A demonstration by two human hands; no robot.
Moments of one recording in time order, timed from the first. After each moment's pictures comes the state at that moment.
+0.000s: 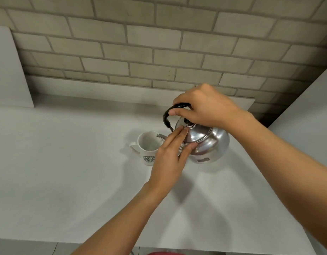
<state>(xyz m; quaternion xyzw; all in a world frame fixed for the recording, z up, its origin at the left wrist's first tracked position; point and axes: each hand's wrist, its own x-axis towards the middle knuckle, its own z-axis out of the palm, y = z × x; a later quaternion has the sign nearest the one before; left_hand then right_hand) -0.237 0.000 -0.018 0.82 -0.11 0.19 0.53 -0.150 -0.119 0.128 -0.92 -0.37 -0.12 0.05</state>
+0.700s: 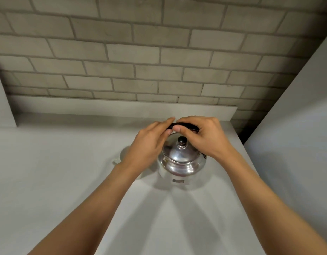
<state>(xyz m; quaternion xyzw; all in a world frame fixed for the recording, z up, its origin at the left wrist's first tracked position) -0.188 0.014 0.044 0.88 -0.20 0.14 0.41 -0.166 -0.188 0.064 -0.89 -0.25 -0.22 0.33</state>
